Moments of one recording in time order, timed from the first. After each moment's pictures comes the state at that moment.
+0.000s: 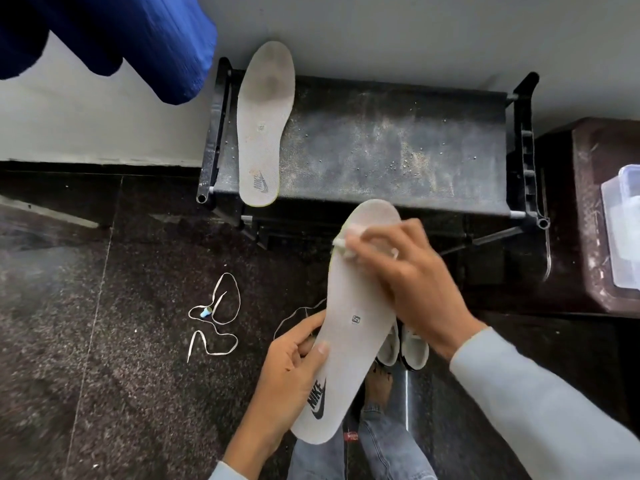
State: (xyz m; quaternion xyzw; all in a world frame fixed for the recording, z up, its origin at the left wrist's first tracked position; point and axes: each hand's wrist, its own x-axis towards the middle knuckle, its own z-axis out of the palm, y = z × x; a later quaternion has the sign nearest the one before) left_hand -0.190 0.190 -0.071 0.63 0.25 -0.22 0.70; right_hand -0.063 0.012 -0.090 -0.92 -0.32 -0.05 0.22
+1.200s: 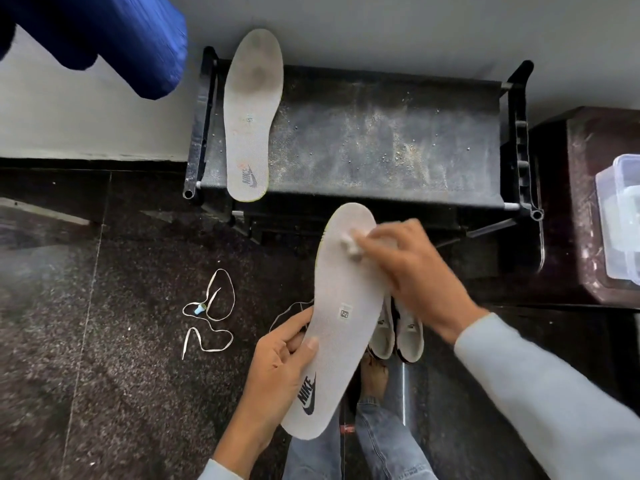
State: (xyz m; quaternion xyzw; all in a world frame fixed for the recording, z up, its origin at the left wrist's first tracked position) left_hand -0.188 0.188 -0.071 0.61 0.28 -0.22 0.71; right_hand -0.056 -0.008 -0.114 -0.91 -0.31 0.02 0.26
